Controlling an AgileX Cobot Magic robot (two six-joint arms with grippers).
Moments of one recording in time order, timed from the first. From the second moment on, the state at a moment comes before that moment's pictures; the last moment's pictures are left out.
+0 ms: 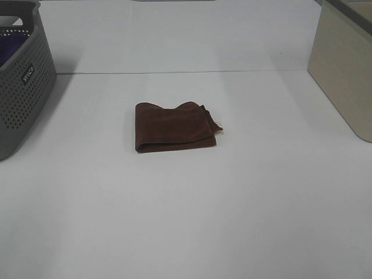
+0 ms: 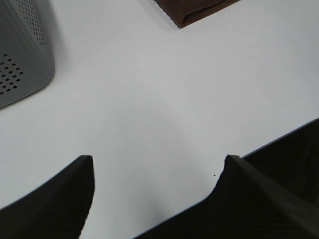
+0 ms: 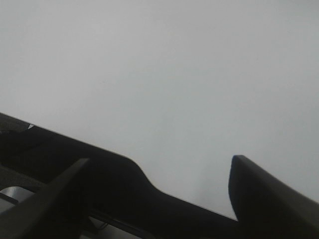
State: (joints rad) left arm -0.15 0.22 -0.51 -0.21 1.06 0.27; right arm 0.18 0.39 -0.51 0.18 1.05 -0.20
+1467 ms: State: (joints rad) left arm 0.00 0.00 -0.51 -0.21 1.06 0.27; right arm -0.05 -0.01 -0.51 0.22 1.06 -0.20
